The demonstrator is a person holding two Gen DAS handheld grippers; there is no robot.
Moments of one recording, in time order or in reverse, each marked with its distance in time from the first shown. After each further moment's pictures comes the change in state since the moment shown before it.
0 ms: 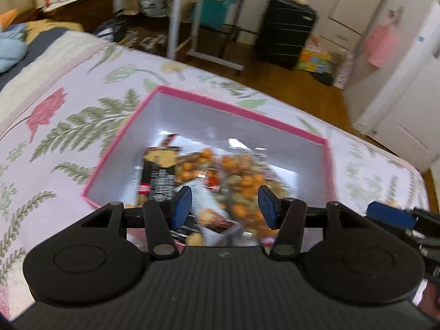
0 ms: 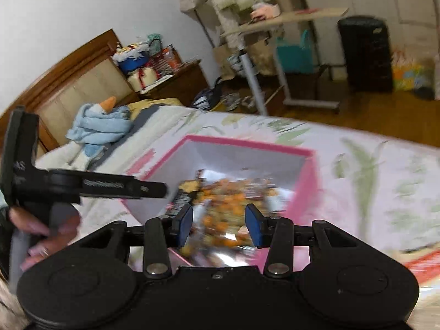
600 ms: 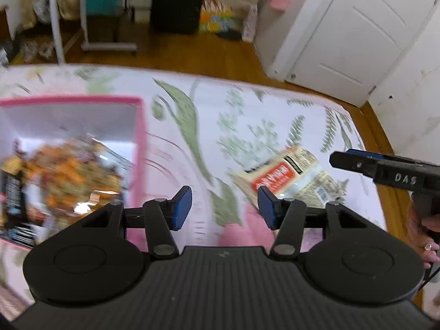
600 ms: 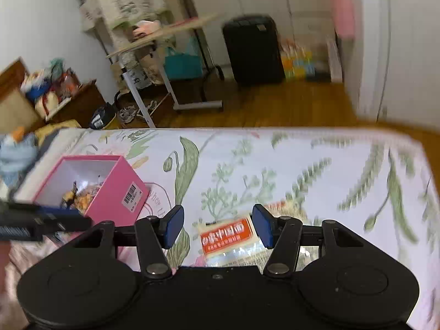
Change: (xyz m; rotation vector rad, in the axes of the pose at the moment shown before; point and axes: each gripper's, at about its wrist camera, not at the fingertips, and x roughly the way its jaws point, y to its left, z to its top) left arm 0.043 -0.188 -0.035 0.238 0.149 -0.270; right arm -0.102 -0.174 -0.025 0.254 -0.011 -0.294
